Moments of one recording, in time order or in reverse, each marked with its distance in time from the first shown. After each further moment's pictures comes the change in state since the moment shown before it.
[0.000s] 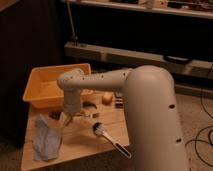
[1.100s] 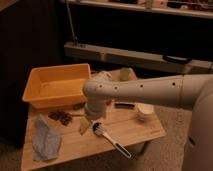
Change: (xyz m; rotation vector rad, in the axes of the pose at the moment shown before) arm 0.110 -0.049 -0.049 0.102 -0.190 -0.047
